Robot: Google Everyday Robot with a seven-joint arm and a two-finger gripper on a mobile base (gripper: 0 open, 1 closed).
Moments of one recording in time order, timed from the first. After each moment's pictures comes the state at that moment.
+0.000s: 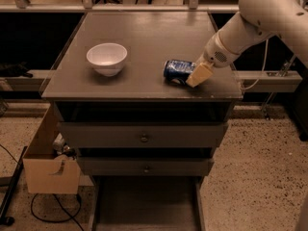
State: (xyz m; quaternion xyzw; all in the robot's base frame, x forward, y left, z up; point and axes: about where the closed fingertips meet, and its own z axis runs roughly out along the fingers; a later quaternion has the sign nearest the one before) arm 0.656 -0.135 0.840 -0.53 0.80 0.11 0.25
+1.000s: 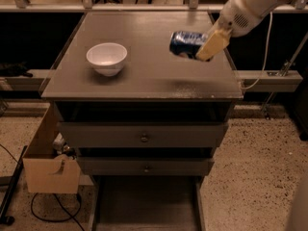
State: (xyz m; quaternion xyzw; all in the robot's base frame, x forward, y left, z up) arm 0.646 -0.151 0.933 -0.54 0.79 0.11 0.26
